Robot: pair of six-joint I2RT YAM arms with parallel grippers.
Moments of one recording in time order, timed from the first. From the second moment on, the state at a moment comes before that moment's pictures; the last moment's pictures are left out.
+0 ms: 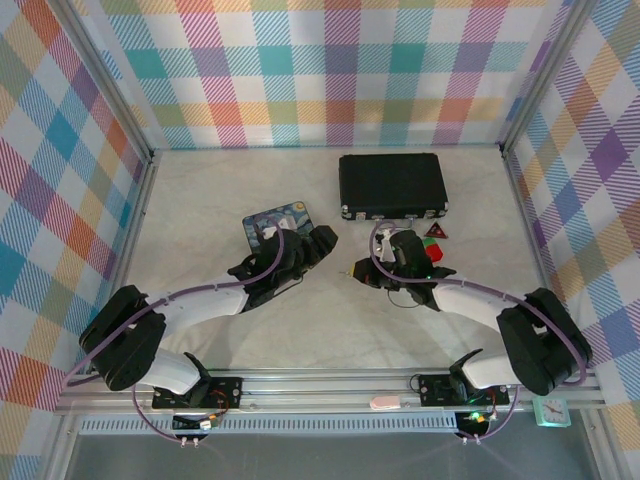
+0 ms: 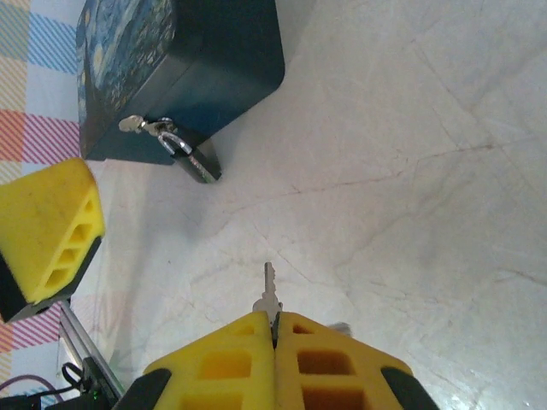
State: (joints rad) left arm -0.79 1.42 0.74 0.23 -0.11 -1.24; right arm 0.56 1.35 0.55 0.13 -0.43 0.80
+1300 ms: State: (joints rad) left arm -0.80 1.56 0.77 0.31 -0.04 -1.47; right arm 0.57 1.35 0.56 0.35 -0.47 0.75
